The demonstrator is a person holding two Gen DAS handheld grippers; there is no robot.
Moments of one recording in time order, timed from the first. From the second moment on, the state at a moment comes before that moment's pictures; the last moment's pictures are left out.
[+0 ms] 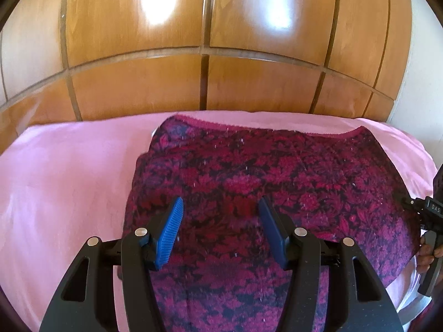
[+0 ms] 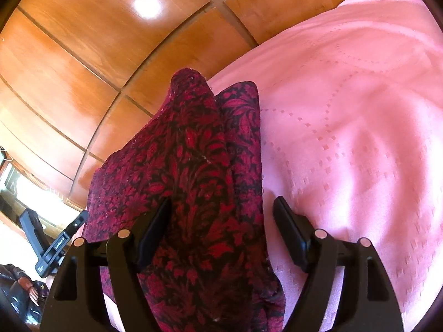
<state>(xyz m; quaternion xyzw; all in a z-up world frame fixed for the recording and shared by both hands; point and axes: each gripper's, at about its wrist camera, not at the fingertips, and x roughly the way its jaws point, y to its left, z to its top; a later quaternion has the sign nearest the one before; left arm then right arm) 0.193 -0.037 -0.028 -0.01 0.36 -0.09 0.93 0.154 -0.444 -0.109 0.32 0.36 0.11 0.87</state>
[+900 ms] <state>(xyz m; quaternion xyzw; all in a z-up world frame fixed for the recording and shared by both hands) 0.141 -0.021 -0.039 -0.10 0.37 -0.17 0.91 0.143 -0.422 -0.086 0.29 0.41 0.16 0.85</state>
